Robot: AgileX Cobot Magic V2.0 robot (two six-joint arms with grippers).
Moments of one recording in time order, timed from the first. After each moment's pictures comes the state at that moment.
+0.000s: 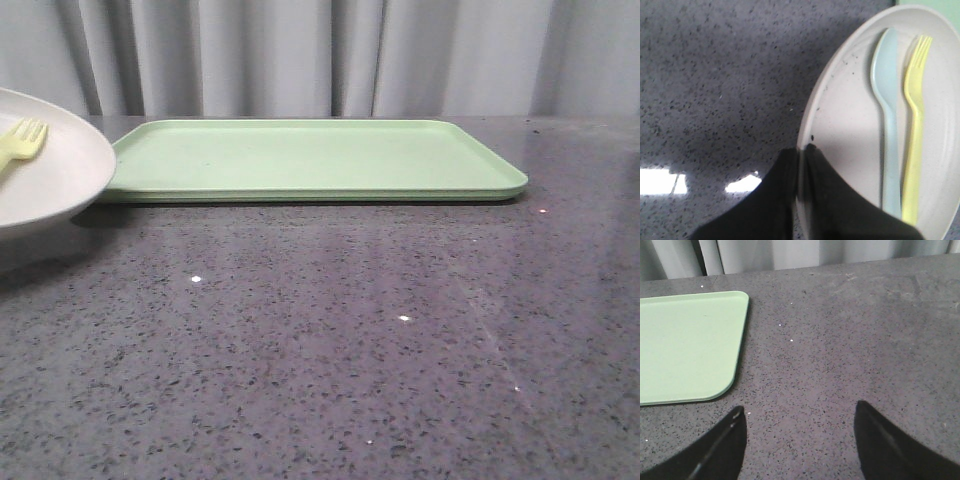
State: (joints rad) left arm 0.35 1.30 -1.14 -0.46 1.17 0.28; right arm 0.07 0.57 -0.58 -0.06 0.44 0.23
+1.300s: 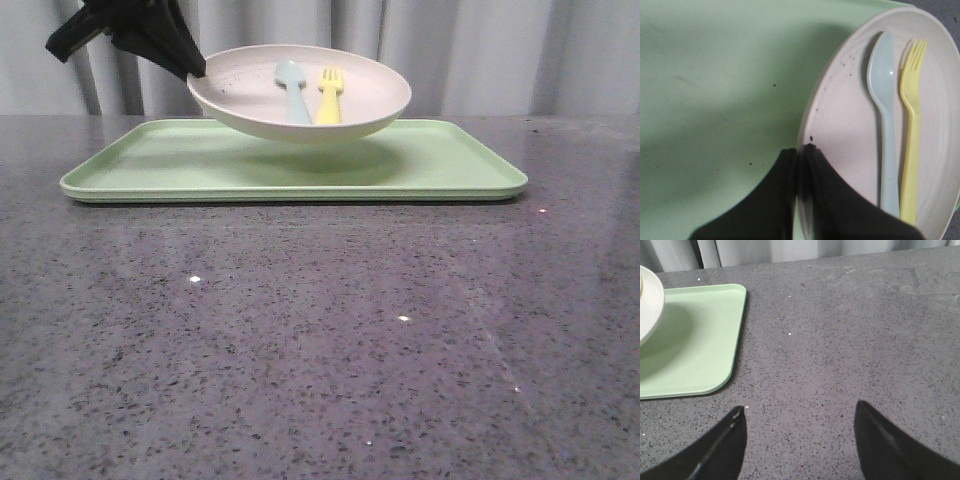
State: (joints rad) left arm -0.19 1.94 -1.78 -0.59 0.95 0.00; right arm 0.07 0.57 -0.58 -0.06 0.46 0.23
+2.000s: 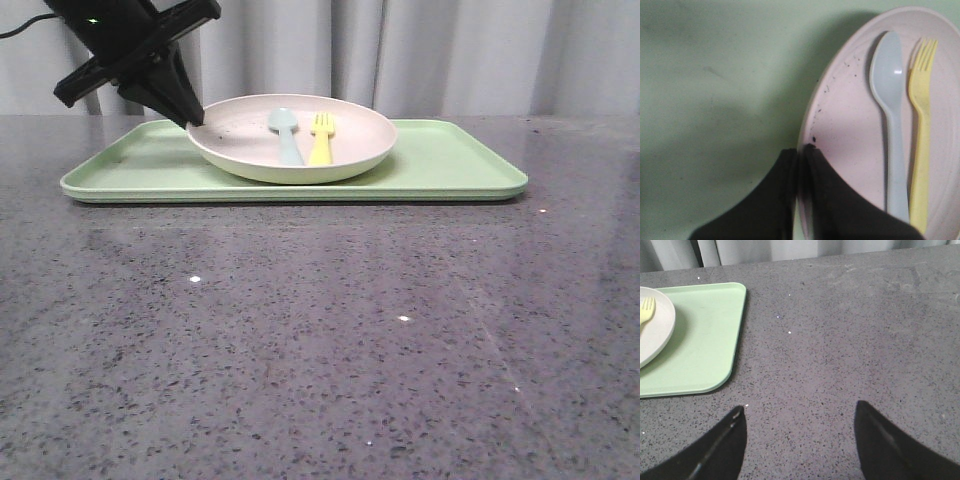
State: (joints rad) left arm -0.19 2.02 -1.79 -0.55 0.94 -0.02; right arm 0.07 0.57 -0.58 -0.06 0.47 0.23
